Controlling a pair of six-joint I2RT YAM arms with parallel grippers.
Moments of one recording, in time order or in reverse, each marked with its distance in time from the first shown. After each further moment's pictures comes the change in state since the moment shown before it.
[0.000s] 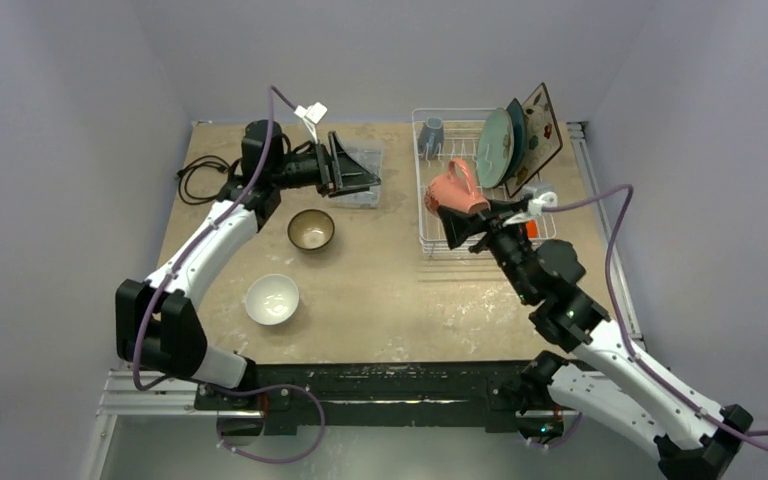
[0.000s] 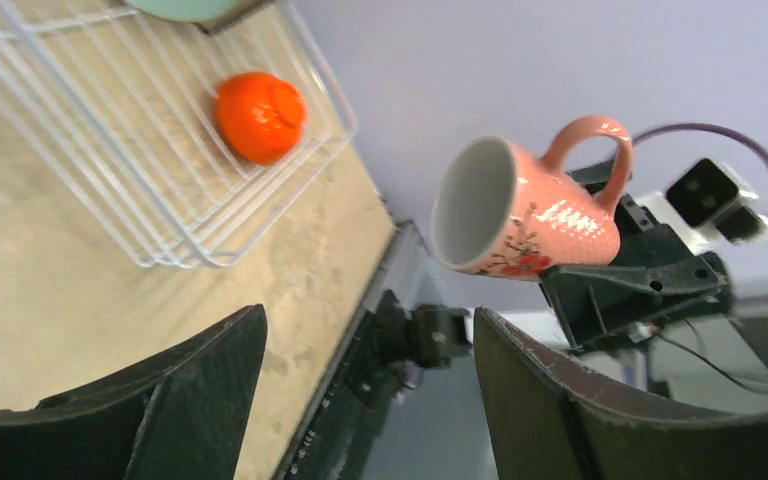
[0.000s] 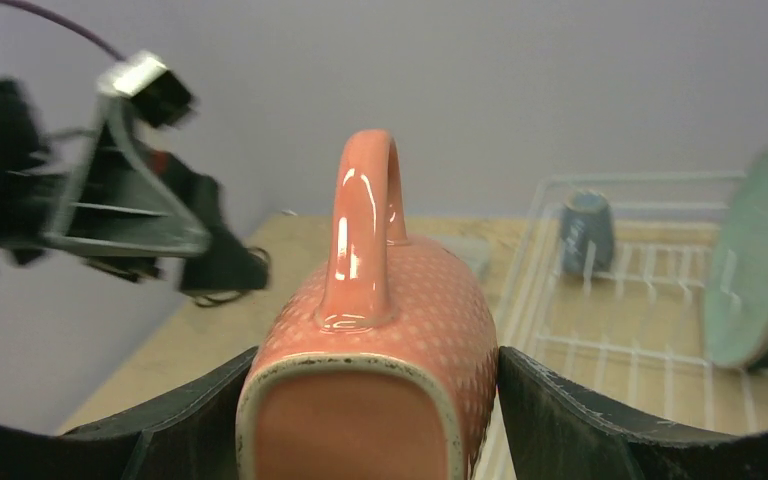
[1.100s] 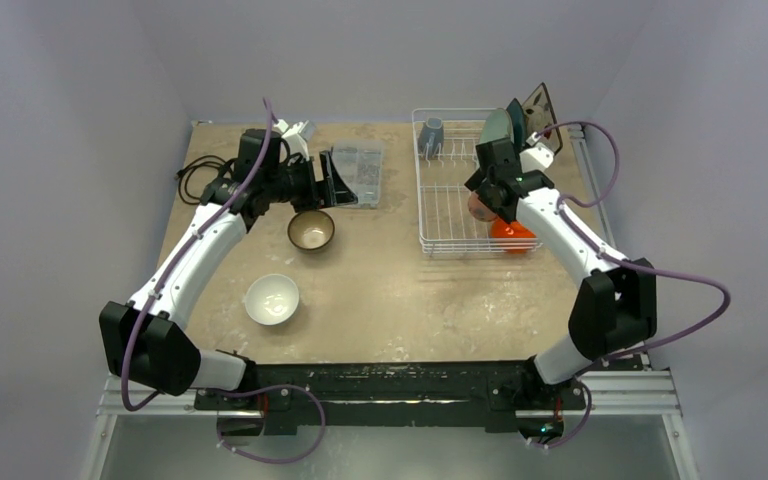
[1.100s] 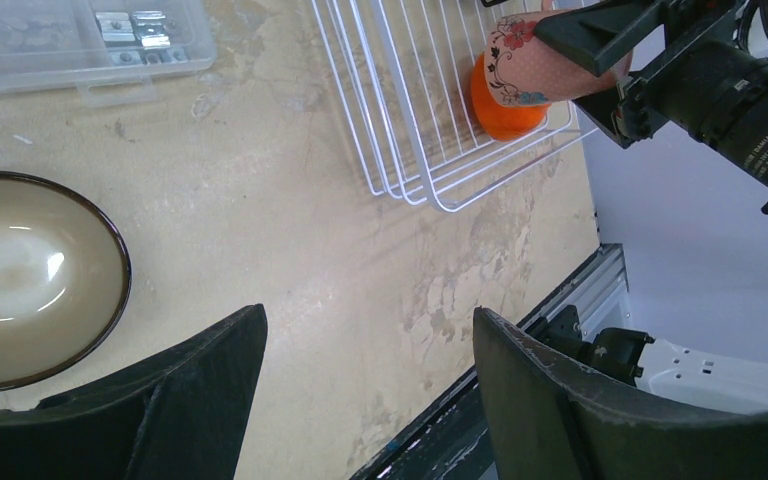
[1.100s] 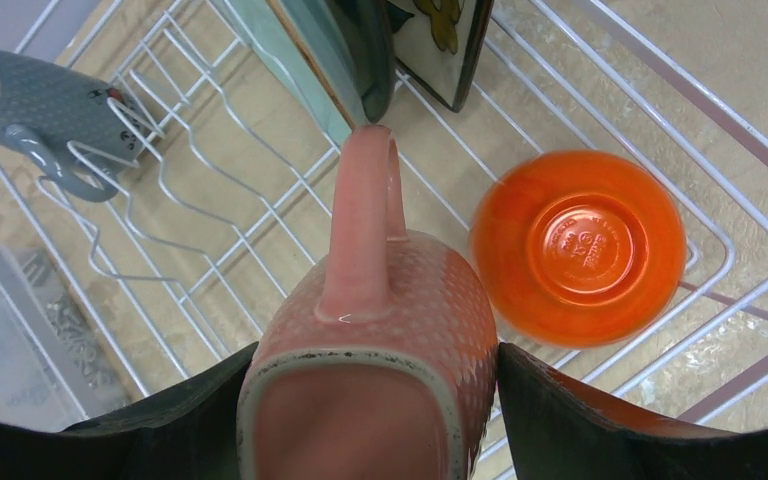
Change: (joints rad) left arm -0.001 -0.103 0.118 -0.710 -0.494 0.457; right arm -0.407 0.878 0.630 -0.860 0.293 0.683
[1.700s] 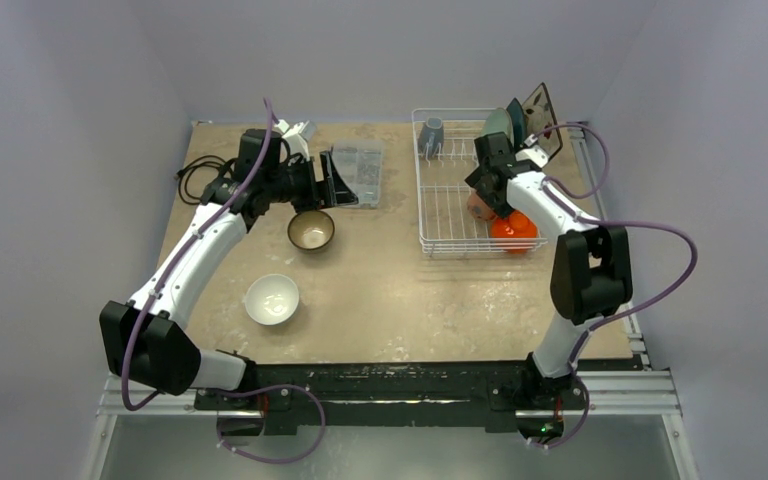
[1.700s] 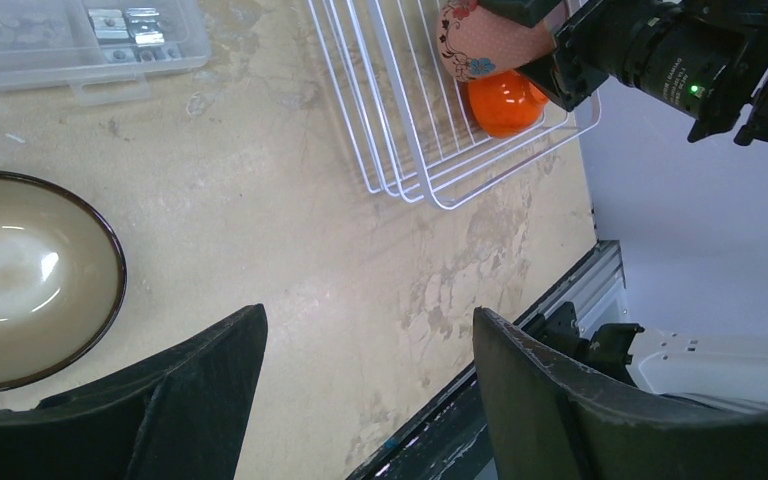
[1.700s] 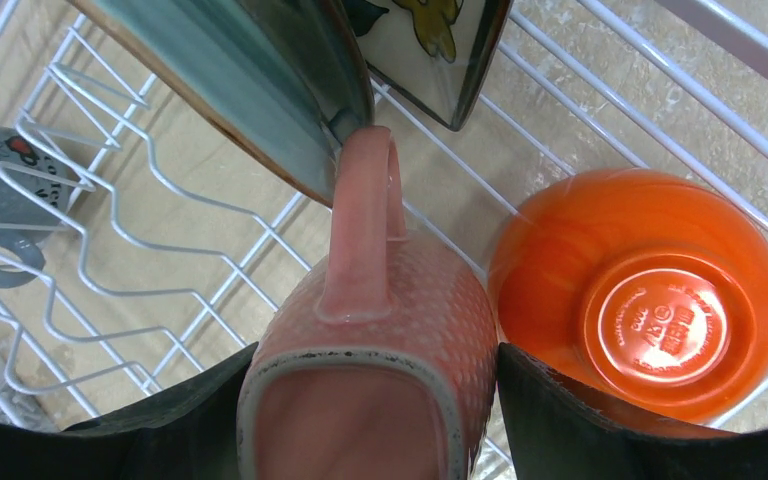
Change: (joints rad) left arm 0.000 0.002 0.000 0.000 0.008 0.000; right arm -0.069 0.215 0.079 0.031 -0.040 0.071
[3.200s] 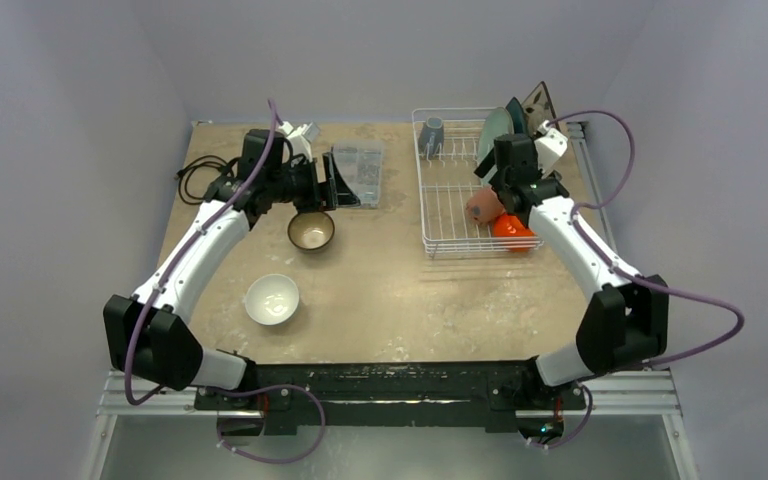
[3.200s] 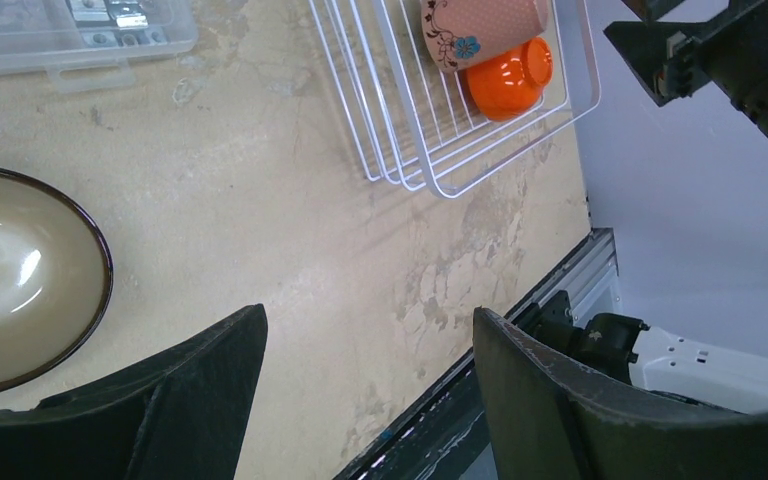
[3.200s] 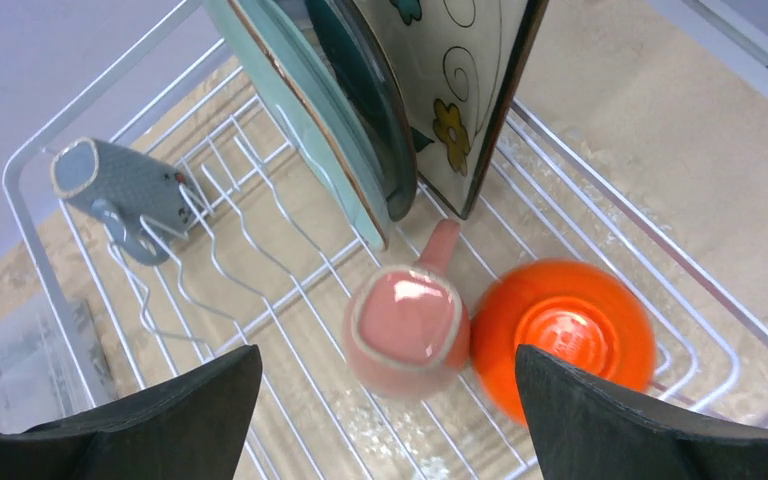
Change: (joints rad) left arm 0.000 0.021 0.000 -0.001 0.031 0.000; right arm 0.011 -0.250 -0.121 0.165 0.084 -0.246
